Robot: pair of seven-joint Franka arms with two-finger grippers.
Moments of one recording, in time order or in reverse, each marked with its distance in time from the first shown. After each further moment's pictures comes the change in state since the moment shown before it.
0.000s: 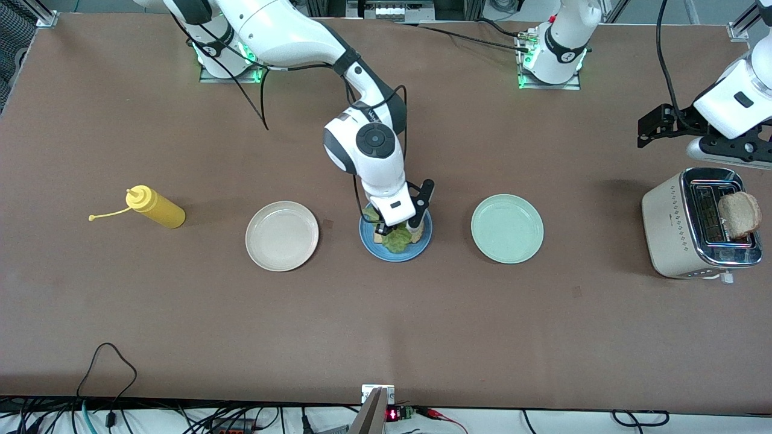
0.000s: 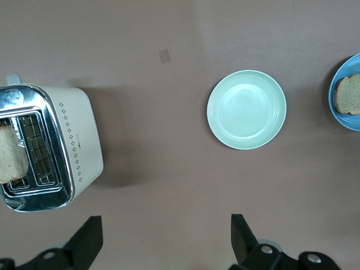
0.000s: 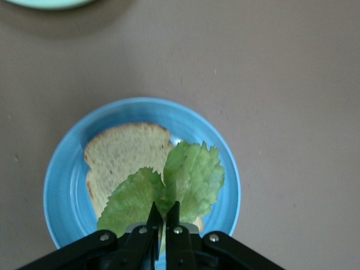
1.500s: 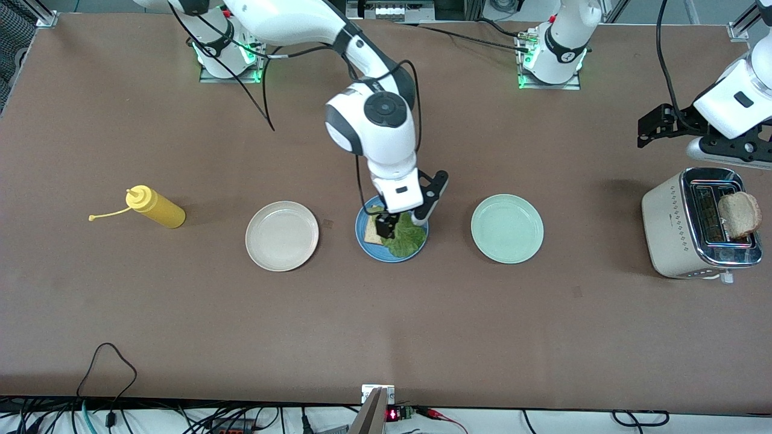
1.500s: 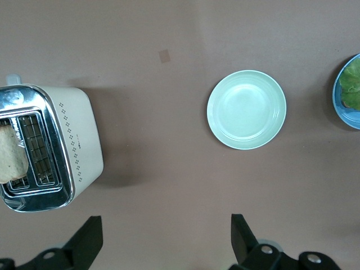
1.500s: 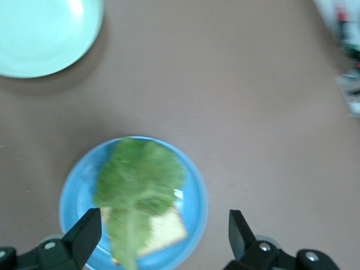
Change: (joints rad) left arm 0.001 0.000 -0.001 0.000 0.000 0.000 0.000; right arm -0.006 -0.089 -0.042 0.093 -0.050 -0.121 0.181
